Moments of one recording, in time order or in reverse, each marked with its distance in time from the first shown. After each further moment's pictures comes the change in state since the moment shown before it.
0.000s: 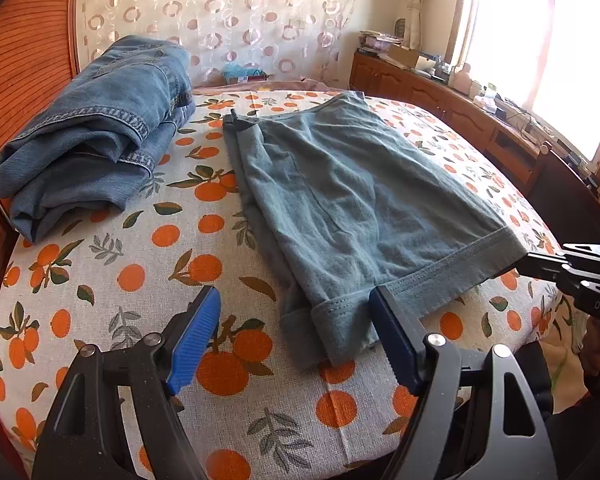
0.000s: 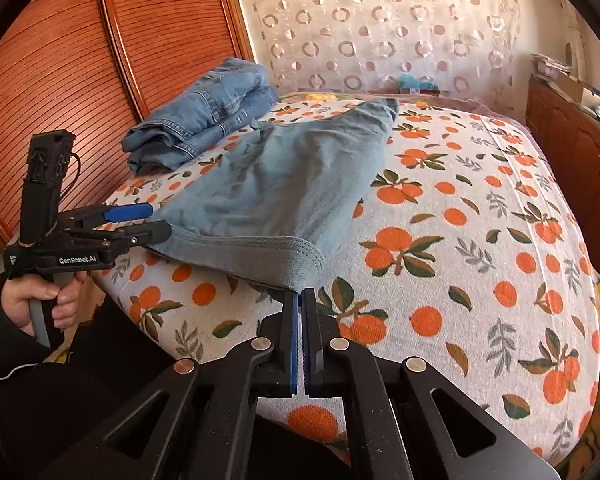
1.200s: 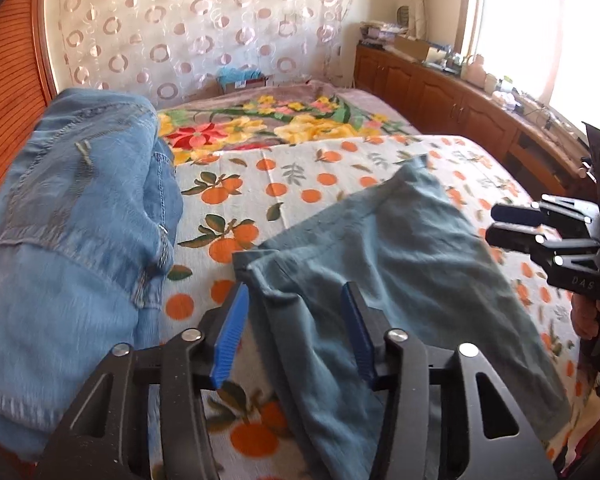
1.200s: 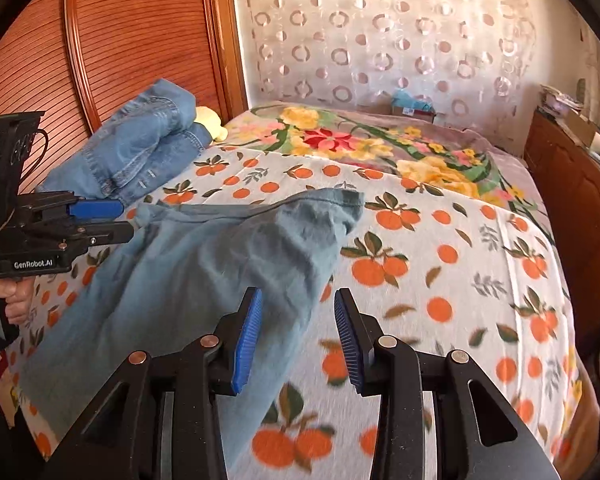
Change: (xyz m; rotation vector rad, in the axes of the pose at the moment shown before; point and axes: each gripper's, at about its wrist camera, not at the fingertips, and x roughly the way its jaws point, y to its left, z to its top) left arm 0.105 0.037 0.151 0.073 0.047 0.042; right arm 0.129 -0.057 0.152 -0.090 0.003 -0.072
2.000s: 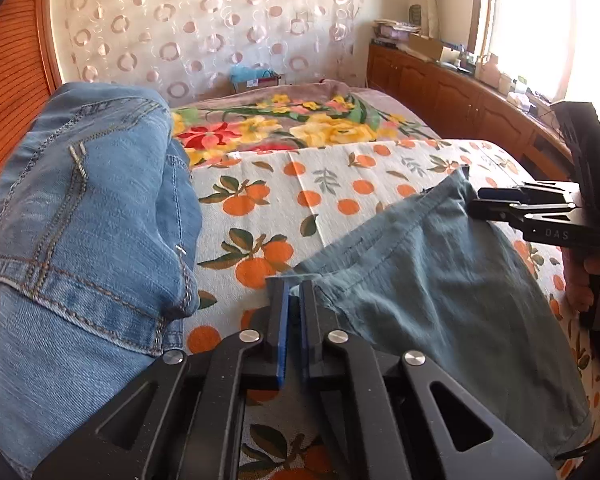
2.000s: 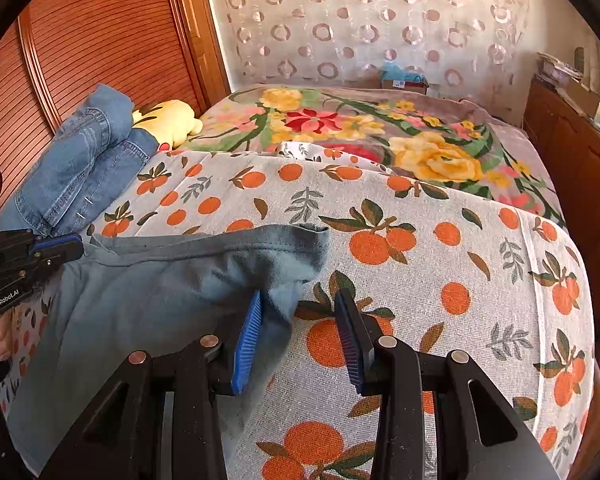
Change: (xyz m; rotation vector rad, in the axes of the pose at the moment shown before) left arm 0.017 0.020 0.010 -0.008 -0.011 0.026; right arm 0.081 -0.033 0.048 0.085 0.071 0.003
